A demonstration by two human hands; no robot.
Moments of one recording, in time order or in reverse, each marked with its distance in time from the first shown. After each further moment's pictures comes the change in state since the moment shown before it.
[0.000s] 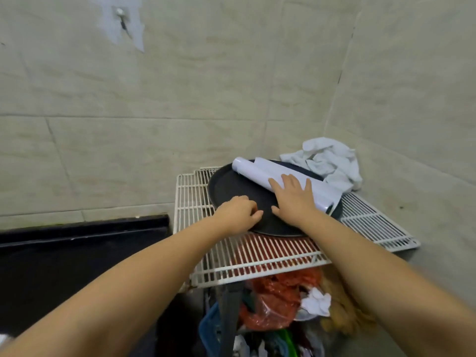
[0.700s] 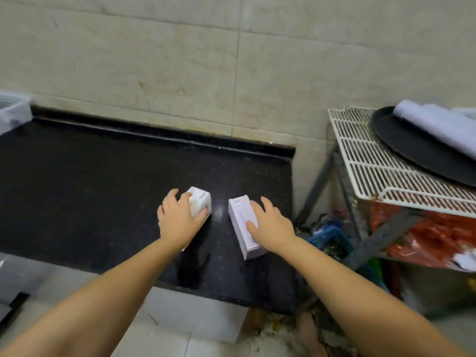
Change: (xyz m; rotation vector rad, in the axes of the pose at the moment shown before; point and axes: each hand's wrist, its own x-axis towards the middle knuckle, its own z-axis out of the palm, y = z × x) left_hand -0.404 -0.260 0.056 -0.062 0.449 -0.942; right_hand -0.189 -0.375 0.038 0.415 -0.327 -0.410
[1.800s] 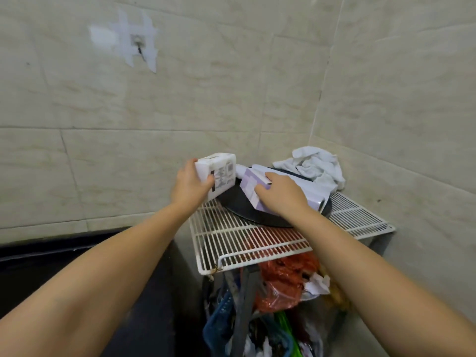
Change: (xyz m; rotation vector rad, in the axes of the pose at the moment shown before) left_hand 0.076 0.404 0.008 -0.650 -0.032 0.546; right_hand -0.062 0.224 -0.260 0.139 0.606 0.544
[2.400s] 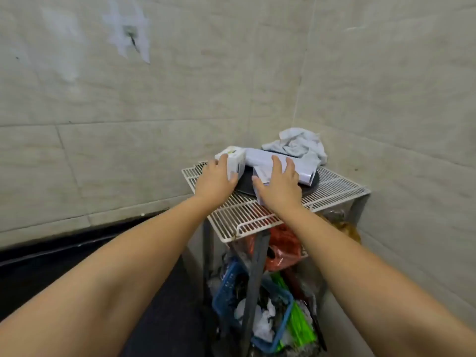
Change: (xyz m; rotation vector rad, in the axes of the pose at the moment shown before) left_hand -0.044 0.024 -0.014 0.264 -0.321 0.263; right_hand -0.060 -0.026 0.027 0.018 0.203 0.153
